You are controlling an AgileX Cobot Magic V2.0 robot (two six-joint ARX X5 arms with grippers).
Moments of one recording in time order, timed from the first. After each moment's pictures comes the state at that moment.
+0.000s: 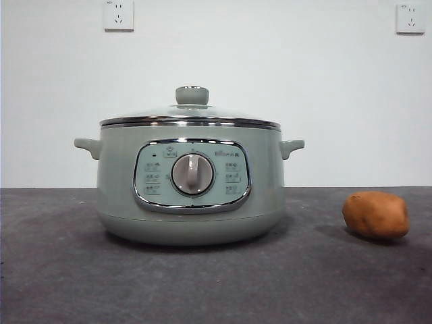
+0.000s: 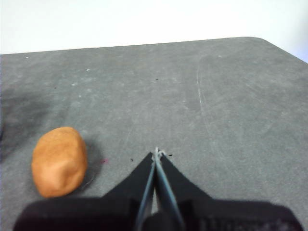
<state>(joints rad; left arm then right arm) -0.09 0.07 0.02 -0.17 0.00 0.02 -0.01 0.01 0.02 -0.19 0.04 0.04</state>
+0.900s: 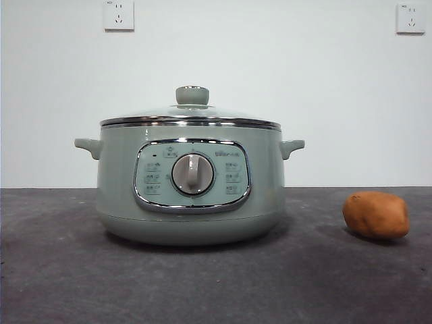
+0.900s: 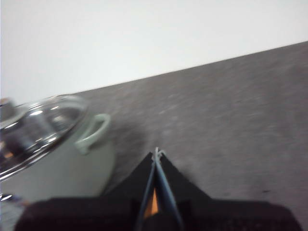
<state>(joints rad) -0.09 0.34 0.27 -0.17 0.16 -0.02 -0.01 0.22 0.25 -0.16 -0.28 0.23</state>
